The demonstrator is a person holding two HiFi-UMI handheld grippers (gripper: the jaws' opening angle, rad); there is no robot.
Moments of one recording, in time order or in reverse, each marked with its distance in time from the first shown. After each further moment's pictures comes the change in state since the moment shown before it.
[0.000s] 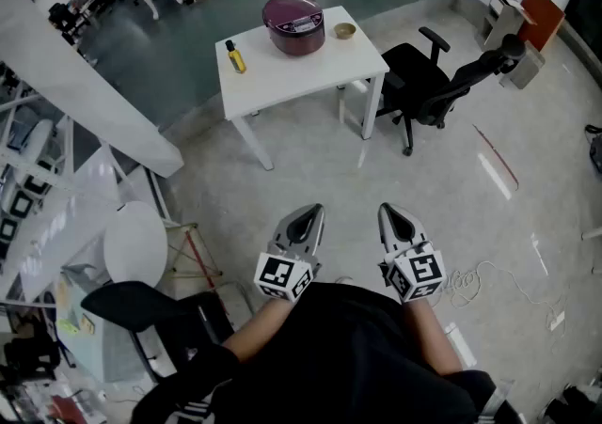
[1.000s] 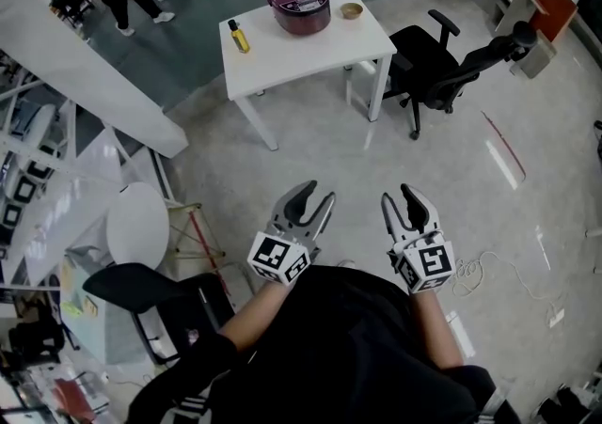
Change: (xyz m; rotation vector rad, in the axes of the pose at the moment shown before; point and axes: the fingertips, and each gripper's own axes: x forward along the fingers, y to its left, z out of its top) left arm 0.012 -0.005 0.005 -0.039 -0.008 -0.057; right arm -0.006 -0.016 -0.001 -0.058 -0.025 0.049
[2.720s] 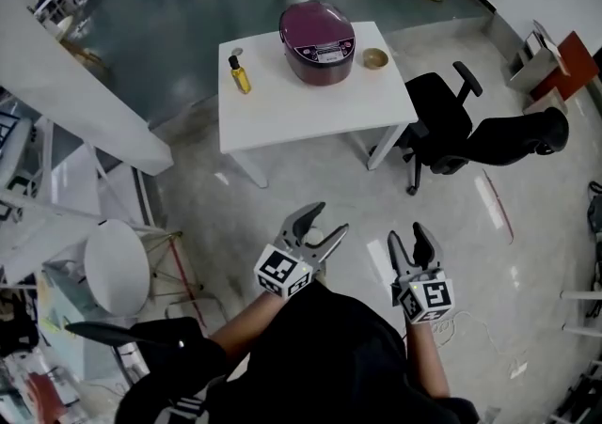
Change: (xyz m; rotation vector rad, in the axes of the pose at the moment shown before) left arm 0.198 0.184 -0.001 -0.062 0.075 -0.075; right arm 0.227 -0.128 0.001 0.044 0.117 -0.056
